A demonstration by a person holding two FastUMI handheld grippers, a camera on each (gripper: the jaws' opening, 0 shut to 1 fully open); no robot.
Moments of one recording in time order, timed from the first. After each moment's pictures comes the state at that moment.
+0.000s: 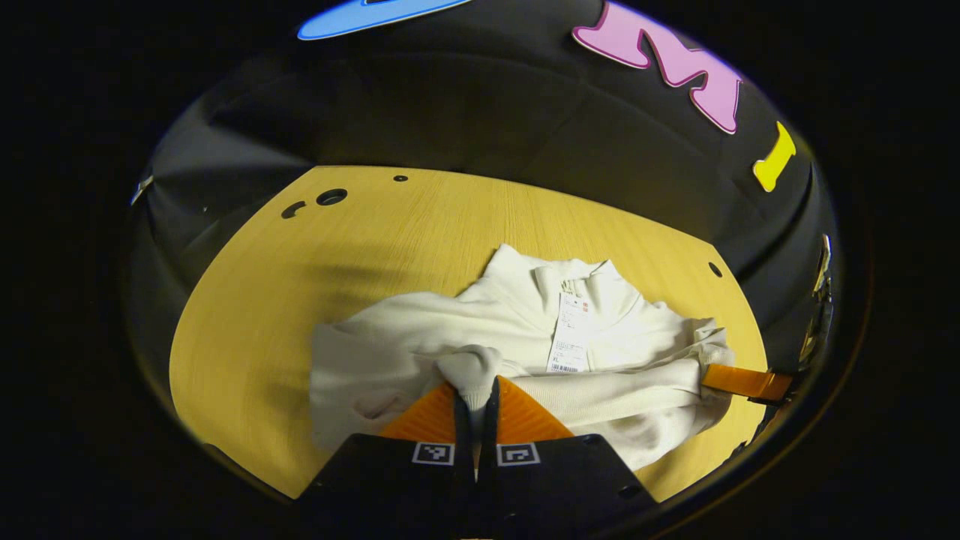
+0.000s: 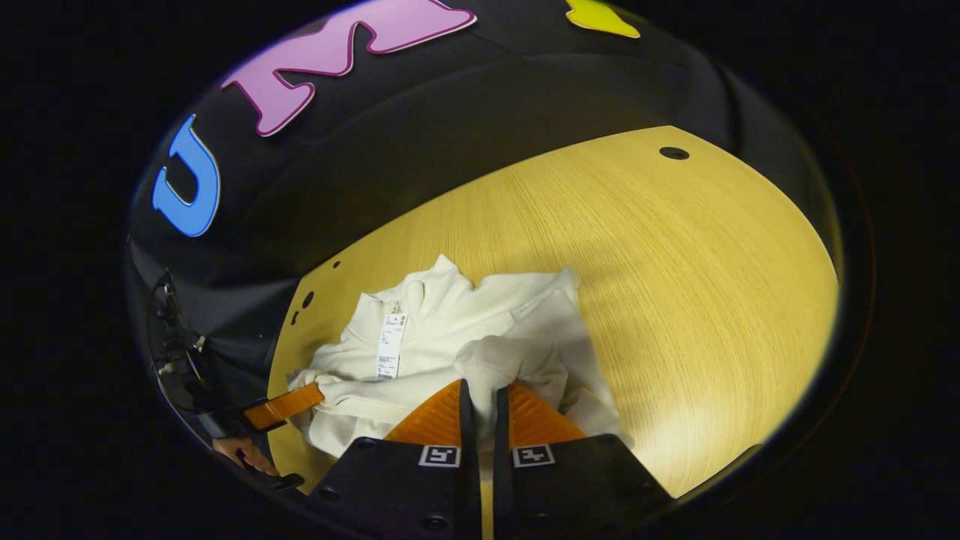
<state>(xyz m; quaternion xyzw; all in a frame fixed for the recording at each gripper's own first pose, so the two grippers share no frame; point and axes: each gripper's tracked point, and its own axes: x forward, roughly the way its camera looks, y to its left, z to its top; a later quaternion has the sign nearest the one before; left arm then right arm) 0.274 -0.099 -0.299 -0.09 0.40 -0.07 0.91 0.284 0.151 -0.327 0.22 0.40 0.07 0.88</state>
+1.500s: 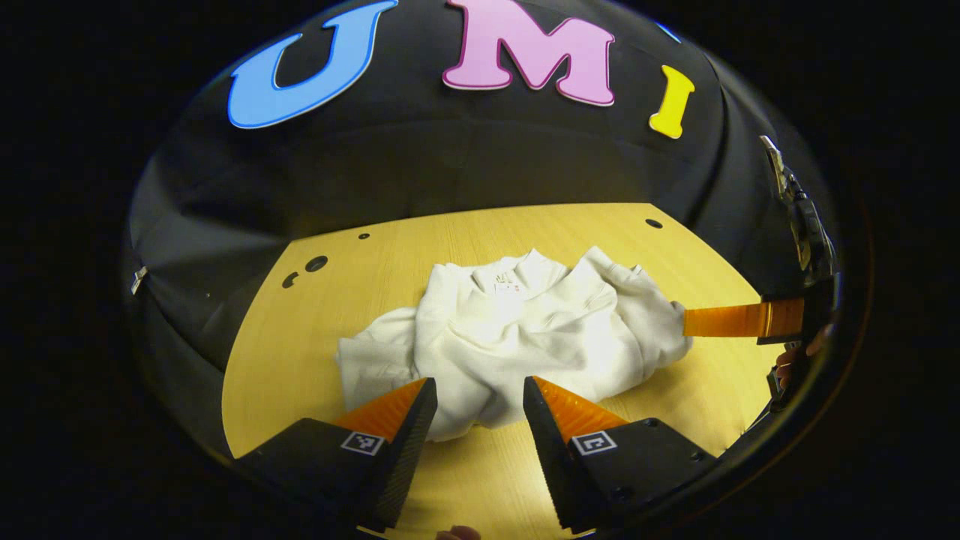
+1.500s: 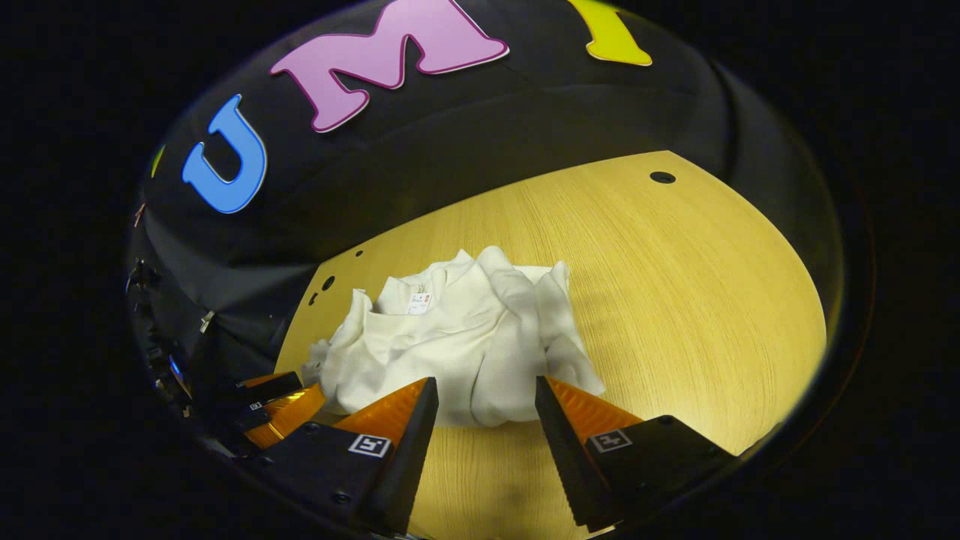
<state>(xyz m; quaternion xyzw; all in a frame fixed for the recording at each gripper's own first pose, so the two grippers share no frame) 0.167 -0.113 -0.210 0.03 0.31 -0.14 0.94 0.202 0.139 -0.256 0.19 0.37 0.10 0.90</state>
